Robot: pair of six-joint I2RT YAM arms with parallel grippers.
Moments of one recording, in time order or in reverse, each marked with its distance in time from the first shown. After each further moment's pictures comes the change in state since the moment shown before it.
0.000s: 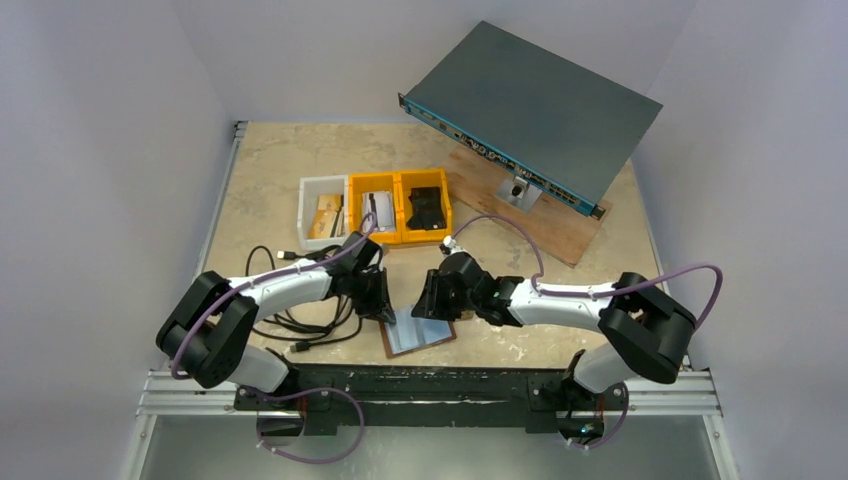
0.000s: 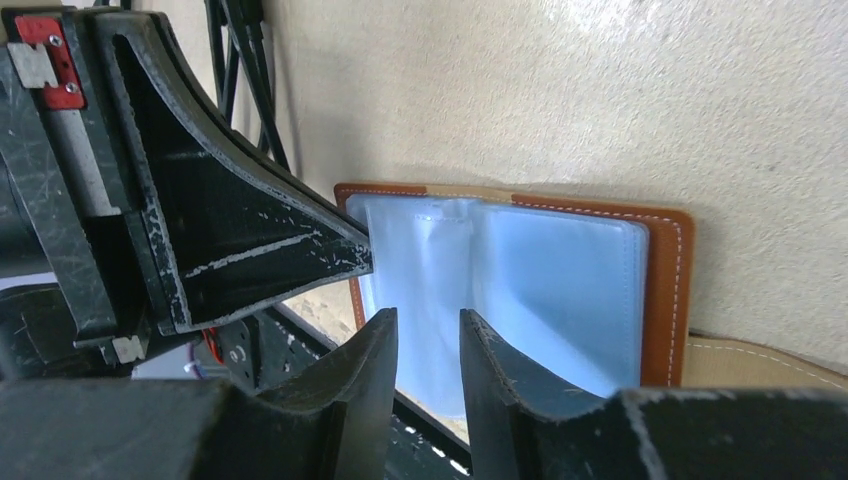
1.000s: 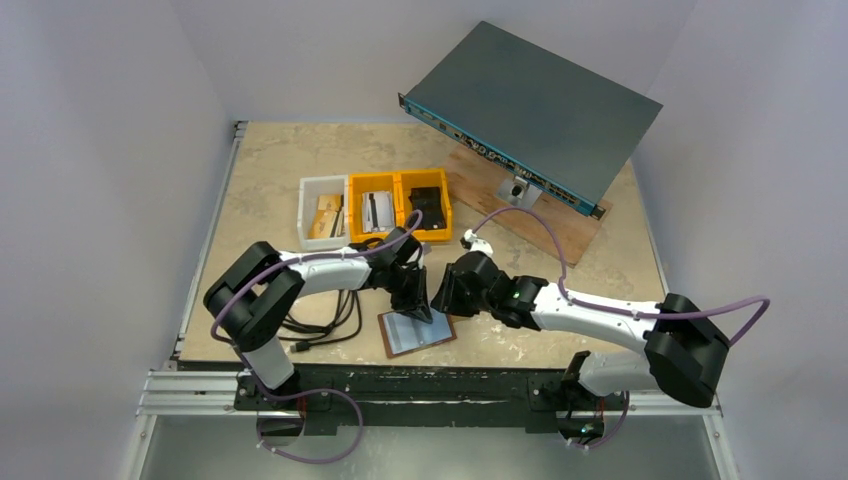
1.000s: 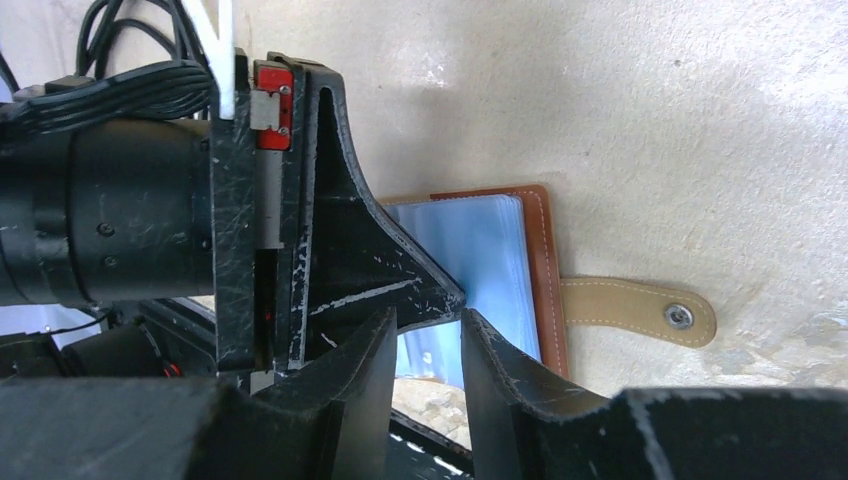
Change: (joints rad) left arm -0.165 0.243 0.216 0.085 0.074 -0.047; right arm 0.000 -0.200 0.012 -0.238 0.207 -0.026
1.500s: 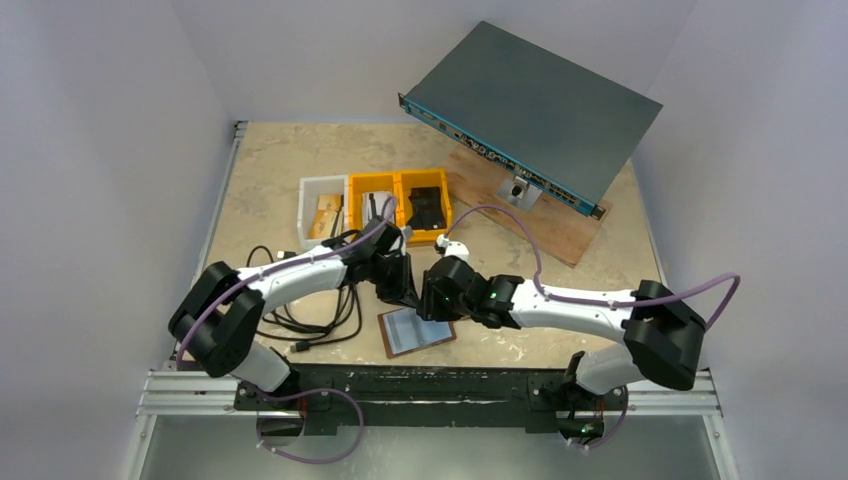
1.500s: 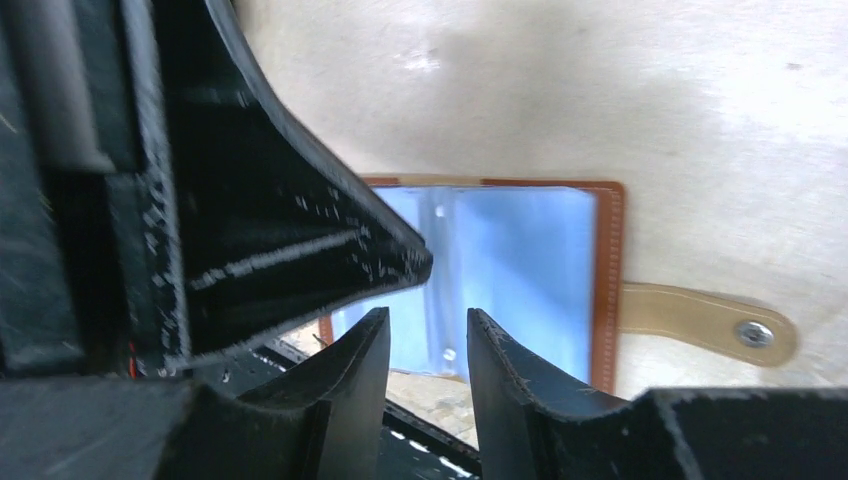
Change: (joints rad) left arm 0.045 -0.142 -0.013 -0.077 -0.061 0.008; right arm 0.092 0.103 0.098 -0.058 0.047 -0.063
